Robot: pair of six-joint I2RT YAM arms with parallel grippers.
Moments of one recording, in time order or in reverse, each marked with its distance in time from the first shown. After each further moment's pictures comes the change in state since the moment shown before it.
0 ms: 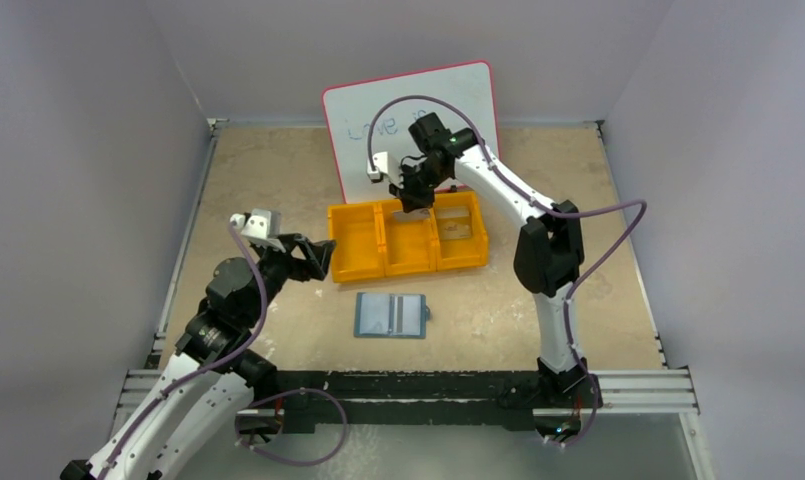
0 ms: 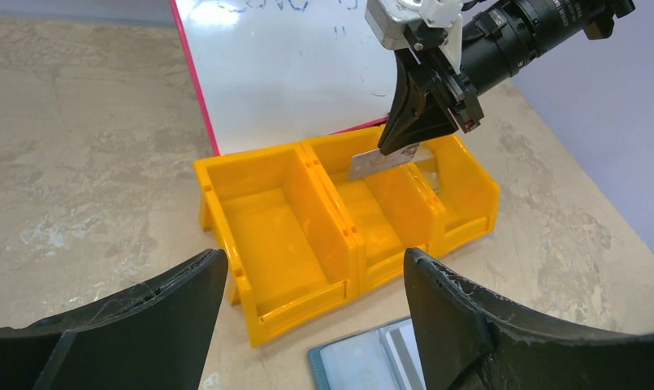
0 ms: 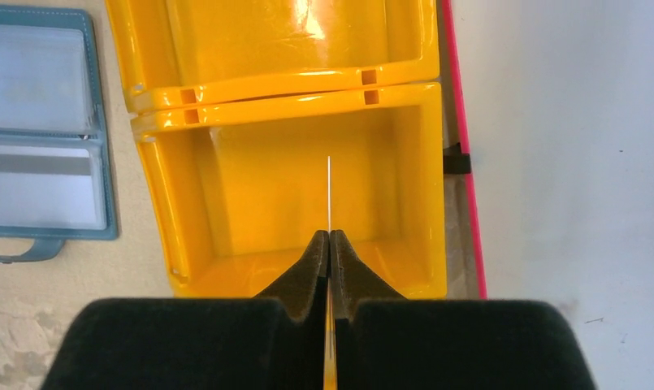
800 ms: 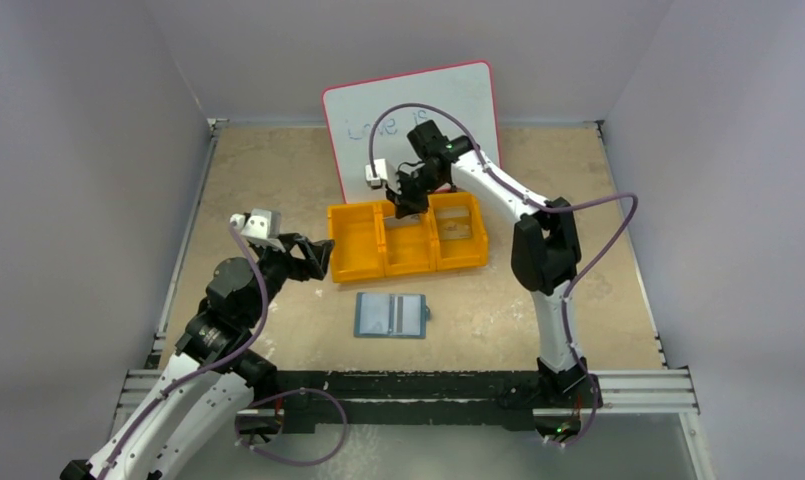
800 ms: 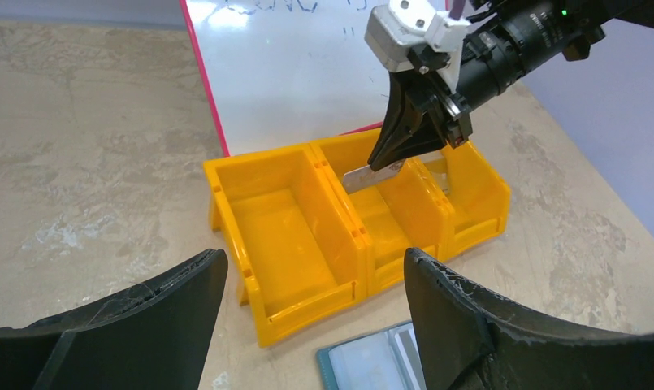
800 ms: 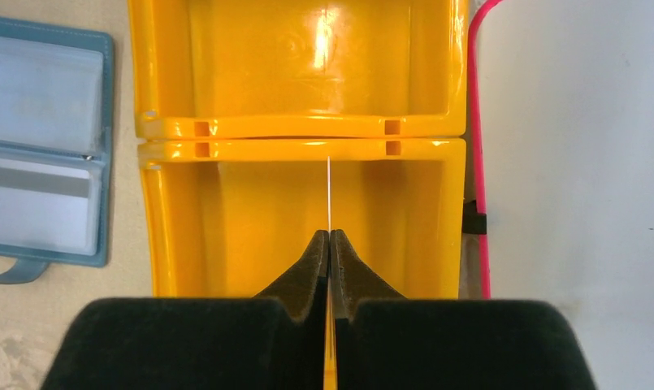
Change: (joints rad) left arm 0.000 0.000 0.000 -0.002 -0.021 0.018; right arm 0.000 0.011 -0.060 0.080 -0.133 -0.070
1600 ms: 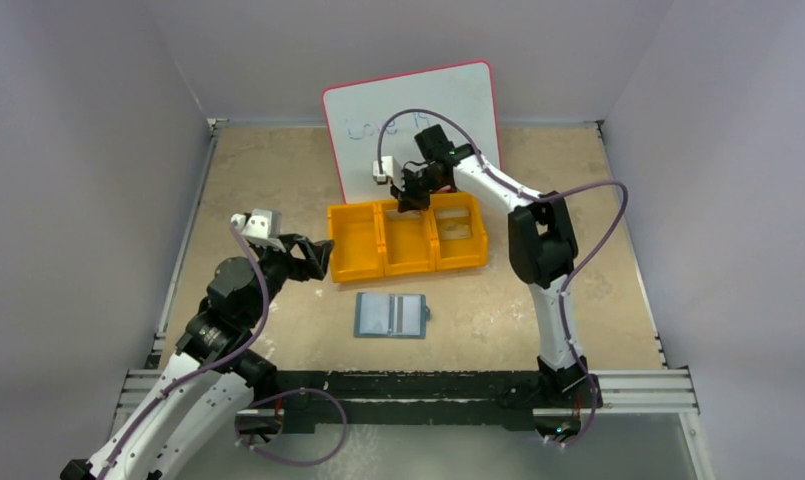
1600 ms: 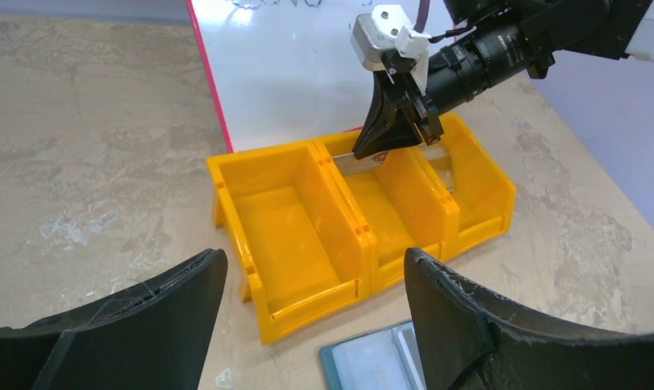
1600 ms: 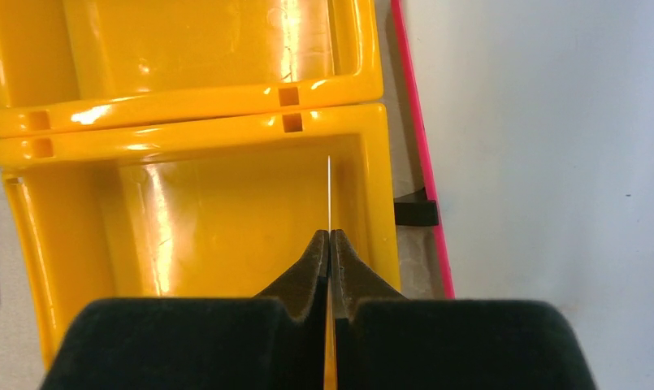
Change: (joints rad) left arm 0.000 0.003 0.000 -0.009 -0.007 0.000; right arm -0.047 0.068 -0.068 0.216 0.010 0.048
